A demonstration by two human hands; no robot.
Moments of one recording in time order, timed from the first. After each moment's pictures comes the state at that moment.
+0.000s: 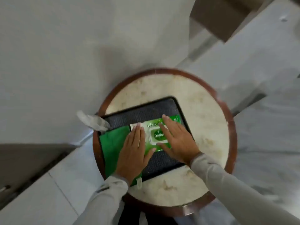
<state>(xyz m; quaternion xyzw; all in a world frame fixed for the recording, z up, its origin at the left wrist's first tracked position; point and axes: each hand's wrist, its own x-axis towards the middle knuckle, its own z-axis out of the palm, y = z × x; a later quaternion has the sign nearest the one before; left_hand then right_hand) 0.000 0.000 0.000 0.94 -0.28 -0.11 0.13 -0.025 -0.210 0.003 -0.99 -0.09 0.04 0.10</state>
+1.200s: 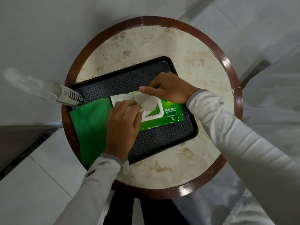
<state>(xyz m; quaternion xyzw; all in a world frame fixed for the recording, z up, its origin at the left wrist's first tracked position) 0.009 -0.031 -0.035 0.92 -0.22 0.01 0.31 0.071 -0.245 -0.011 -0.91 -0.06 0.23 0.33</state>
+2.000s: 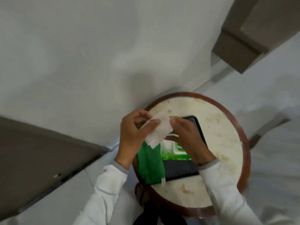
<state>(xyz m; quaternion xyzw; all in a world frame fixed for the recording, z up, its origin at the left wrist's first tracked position) 0.065 0.054 0.244 0.78 -0.01 -0.06 0.62 0.033 -0.126 0.204 -0.60 0.13 0.13 0.78</state>
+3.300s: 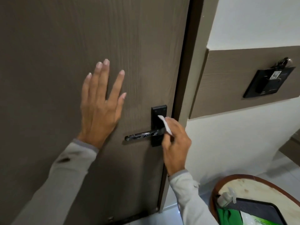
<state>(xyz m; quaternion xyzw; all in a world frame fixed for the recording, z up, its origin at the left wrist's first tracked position) 0.073 0.598 0.530 0.84 -0.07 0.53 -0.07 0.064 0.388 0.440 -0.76 -0.08 -0.35 0.54</state>
